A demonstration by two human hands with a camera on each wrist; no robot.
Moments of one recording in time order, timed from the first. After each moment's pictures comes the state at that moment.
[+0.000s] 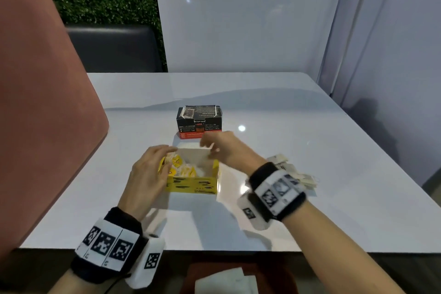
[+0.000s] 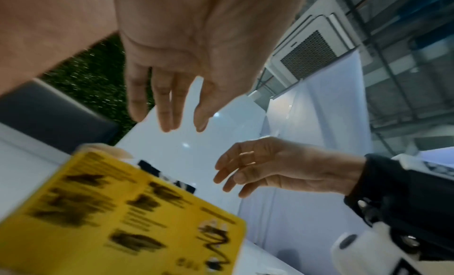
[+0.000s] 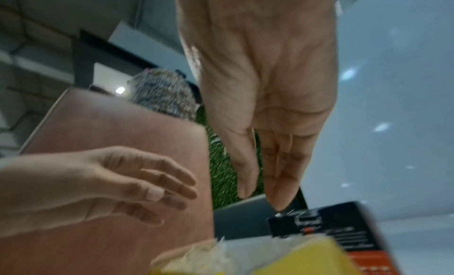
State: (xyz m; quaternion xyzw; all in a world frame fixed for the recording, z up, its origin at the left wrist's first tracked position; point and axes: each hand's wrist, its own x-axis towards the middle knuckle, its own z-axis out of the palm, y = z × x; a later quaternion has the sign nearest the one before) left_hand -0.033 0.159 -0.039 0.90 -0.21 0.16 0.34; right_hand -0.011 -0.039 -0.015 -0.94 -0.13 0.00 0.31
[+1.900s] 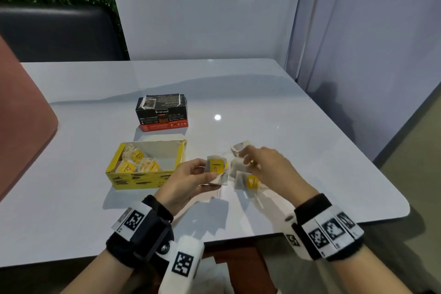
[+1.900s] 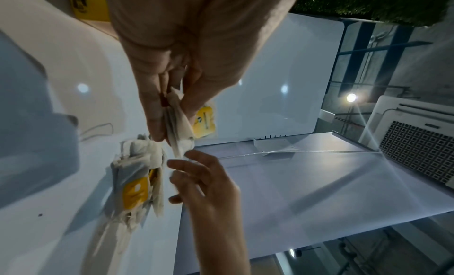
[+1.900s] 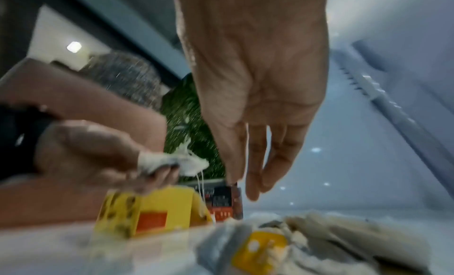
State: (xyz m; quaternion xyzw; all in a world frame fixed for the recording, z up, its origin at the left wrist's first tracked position) left_hand -0.057 0.039 -0.063 0.64 -0.09 -0.30 0.70; right_hand -0.109 -0.155 -0.058 -0.98 0.02 -0.06 0.20
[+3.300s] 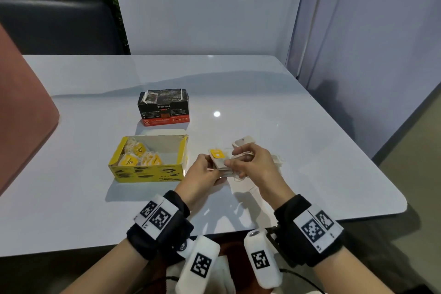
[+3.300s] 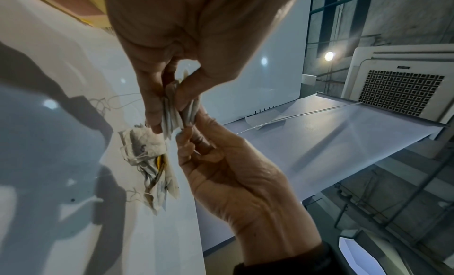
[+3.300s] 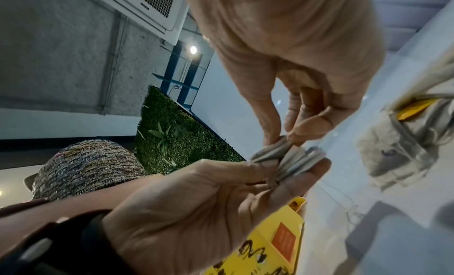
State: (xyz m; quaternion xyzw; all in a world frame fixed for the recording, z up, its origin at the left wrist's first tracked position) left_hand -0.070 0.017 -0.064 0.72 -0.09 -0.24 0.64; right_hand -0.105 -0.110 -0.060 -0.73 0.21 -0.09 0.65
